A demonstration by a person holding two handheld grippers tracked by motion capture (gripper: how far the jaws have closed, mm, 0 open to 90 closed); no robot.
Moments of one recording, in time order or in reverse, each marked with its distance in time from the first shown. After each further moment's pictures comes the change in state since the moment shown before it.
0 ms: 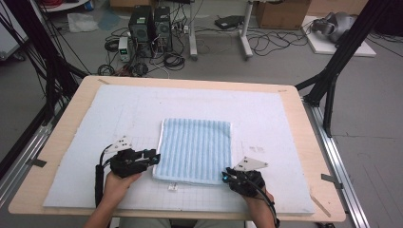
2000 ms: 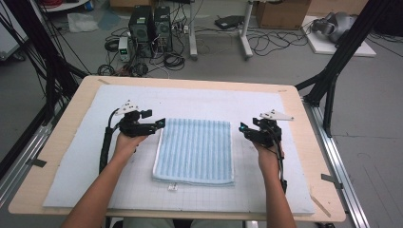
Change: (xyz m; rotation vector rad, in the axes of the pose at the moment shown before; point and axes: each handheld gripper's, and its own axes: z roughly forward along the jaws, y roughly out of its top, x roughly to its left) left arm 0.061 0.069 0.048 -0.117 0.092 0.079; right arm -0.118 0.072 0.001 -0.204 -0.222 0.217
